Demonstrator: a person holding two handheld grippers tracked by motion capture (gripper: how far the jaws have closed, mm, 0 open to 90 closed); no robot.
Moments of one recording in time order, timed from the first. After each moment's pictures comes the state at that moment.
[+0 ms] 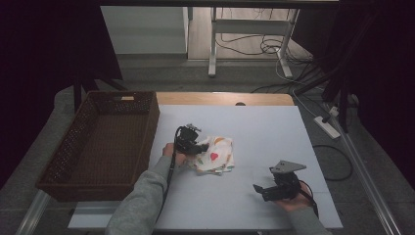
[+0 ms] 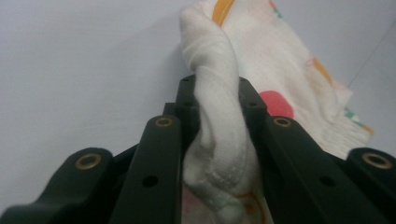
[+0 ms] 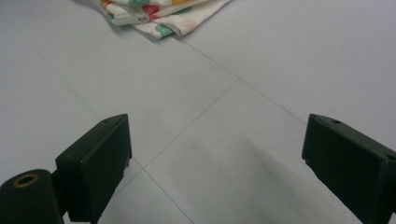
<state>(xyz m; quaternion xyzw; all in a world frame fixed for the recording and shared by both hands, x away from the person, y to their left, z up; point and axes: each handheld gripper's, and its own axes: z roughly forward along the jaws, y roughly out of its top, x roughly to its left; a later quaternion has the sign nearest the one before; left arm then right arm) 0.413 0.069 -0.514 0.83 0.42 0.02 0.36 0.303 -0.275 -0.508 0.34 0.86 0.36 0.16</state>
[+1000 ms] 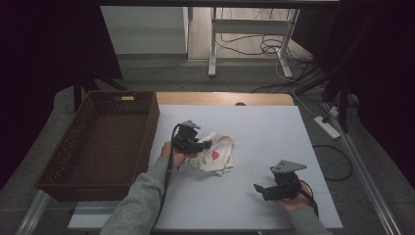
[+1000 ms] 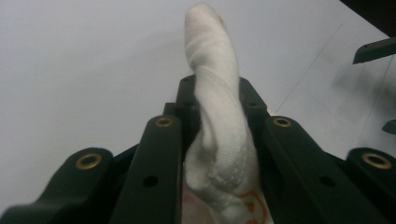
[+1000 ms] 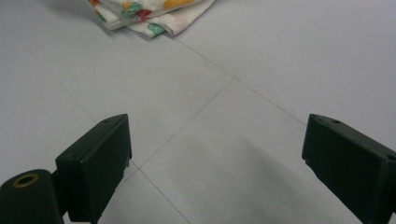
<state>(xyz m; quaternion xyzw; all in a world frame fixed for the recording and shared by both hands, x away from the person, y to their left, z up) 0.393 0.070 -0.480 0.82 0.39 0.02 0.42 0.303 -0.276 -0.508 0.34 0.85 0.36 0.16</state>
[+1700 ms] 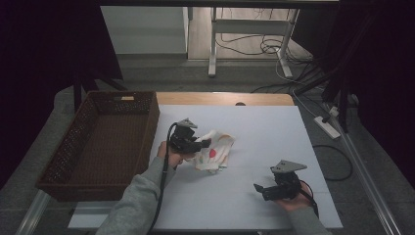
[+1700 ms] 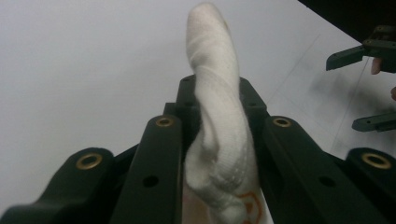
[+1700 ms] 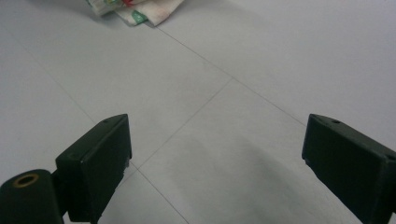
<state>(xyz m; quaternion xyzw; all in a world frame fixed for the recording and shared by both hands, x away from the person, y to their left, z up) 0.379 0.078 -0.461 0.81 0.38 0.04 0.44 0.303 -0.276 -0.508 0.34 0.85 0.36 0.16</state>
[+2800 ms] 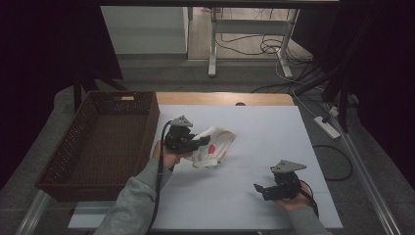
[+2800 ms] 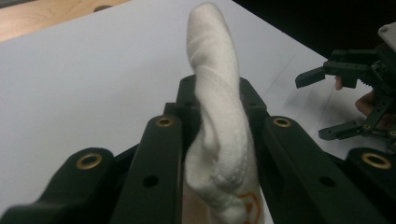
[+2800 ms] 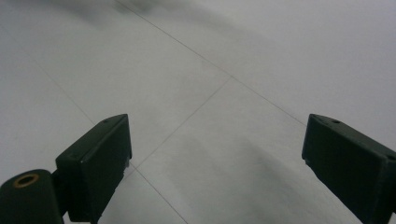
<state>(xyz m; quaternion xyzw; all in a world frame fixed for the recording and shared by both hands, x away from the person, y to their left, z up) 0.361 0.087 -0.435 0.80 0.36 0.06 0.48 0.303 -0.276 -0.509 0.34 0.85 0.36 0.16</state>
